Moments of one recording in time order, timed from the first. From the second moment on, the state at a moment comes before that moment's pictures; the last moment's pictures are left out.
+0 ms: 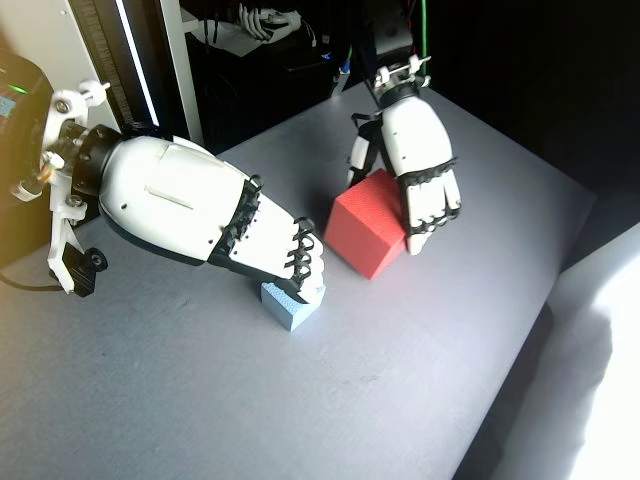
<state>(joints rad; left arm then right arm) 0.18 -1.09 0.78 -1.42 -0.71 2.16 -0.35 -0.62 0.63 0.34 0.47 -1.41</state>
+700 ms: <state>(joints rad) 0.18 -1.11 0.79 -1.42 -0.75 2.15 -0.36 -0.62 0.68 0.45 0.55 -1.31</state>
